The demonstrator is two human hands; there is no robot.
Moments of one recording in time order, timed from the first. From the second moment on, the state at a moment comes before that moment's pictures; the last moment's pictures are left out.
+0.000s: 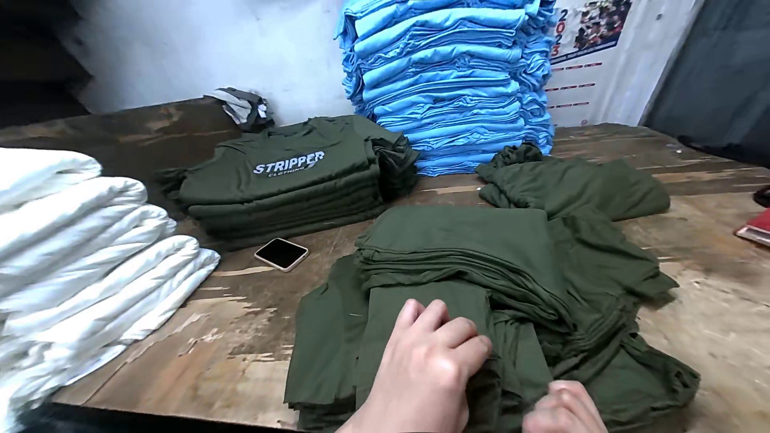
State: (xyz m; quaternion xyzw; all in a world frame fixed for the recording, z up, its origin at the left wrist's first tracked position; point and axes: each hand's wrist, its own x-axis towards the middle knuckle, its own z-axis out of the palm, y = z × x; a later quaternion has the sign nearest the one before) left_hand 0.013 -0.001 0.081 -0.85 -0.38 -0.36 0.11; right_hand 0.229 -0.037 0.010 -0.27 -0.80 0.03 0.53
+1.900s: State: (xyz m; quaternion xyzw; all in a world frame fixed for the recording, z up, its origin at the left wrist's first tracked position) left_hand -0.024 0.001 0.049 -0.78 -0.30 -0.52 0.16; right_hand 0.187 -0.024 0.023 -0.31 -0.71 -0.23 0.59
